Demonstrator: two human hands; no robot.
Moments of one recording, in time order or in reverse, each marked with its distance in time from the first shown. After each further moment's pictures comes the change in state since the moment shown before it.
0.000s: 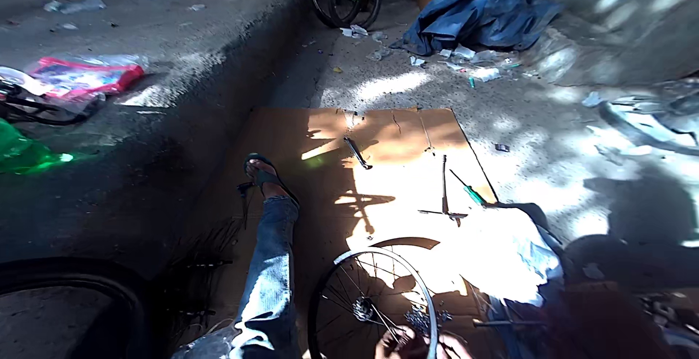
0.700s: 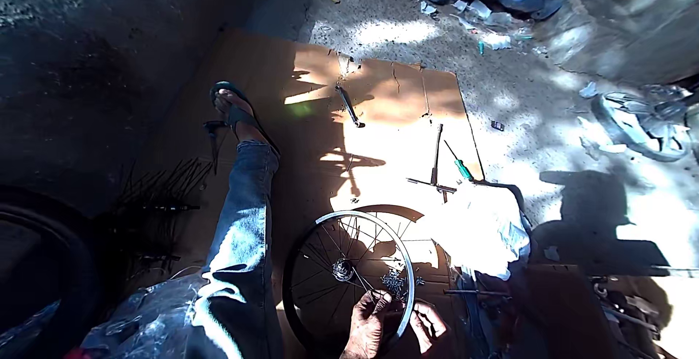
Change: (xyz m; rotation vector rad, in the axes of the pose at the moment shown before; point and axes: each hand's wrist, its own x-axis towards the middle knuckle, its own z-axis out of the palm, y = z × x) left_hand -0.002 -0.002 0.002 -0.088 0.037 -0.019; right_hand -0.013 -0.007 -0.017 -0.072 -0.008 0.161
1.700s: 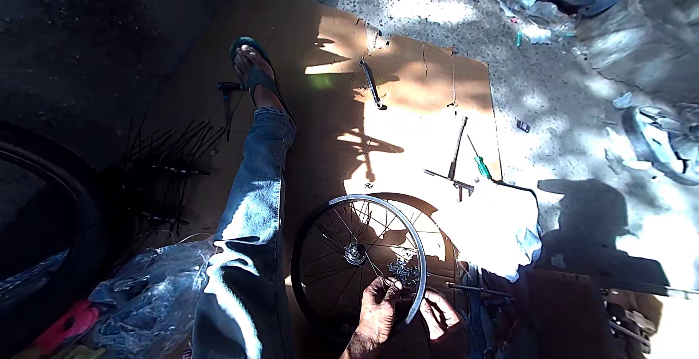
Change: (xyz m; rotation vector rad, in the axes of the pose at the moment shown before) left_hand 0.006 -0.008 0.003 0.067 0.009 0.070; right_hand 0.011 -0.014 -0.008 -0.056 -0.004 -0.040
